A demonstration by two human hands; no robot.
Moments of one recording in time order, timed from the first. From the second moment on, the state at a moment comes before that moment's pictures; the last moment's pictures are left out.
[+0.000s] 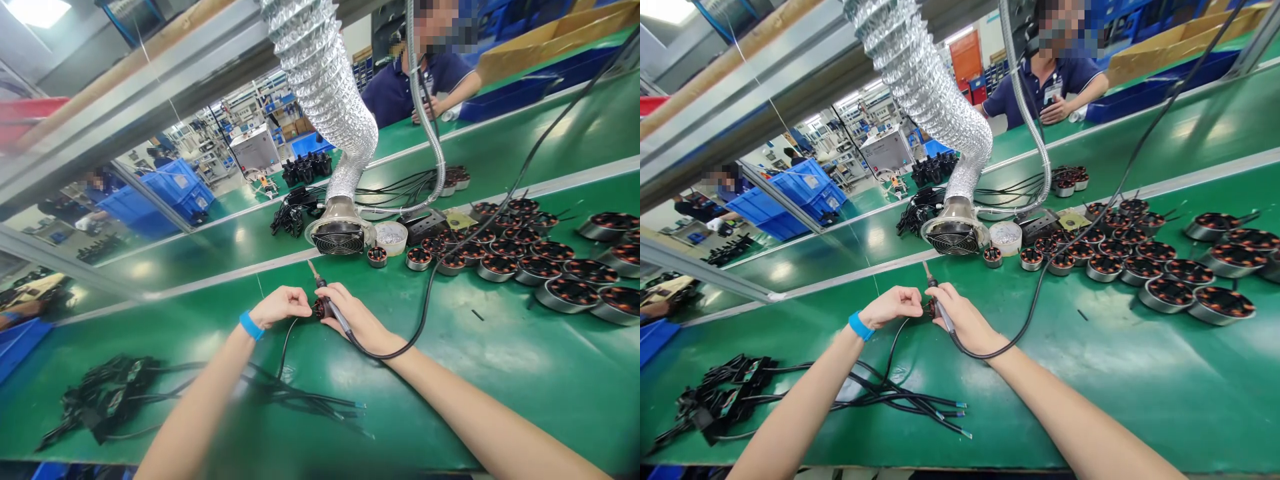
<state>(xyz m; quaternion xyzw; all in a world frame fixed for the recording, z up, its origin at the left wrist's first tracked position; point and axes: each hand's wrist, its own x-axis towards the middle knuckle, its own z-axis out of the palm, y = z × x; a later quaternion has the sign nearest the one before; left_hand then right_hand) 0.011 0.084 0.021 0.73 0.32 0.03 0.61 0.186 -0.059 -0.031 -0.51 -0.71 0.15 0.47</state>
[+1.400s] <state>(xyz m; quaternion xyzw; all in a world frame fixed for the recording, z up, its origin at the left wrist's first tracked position) 0.008 0.037 0.026 0.76 0.38 0.12 0.51 0.183 -0.061 -0.031 -0.52 -0.71 0.13 0.47</state>
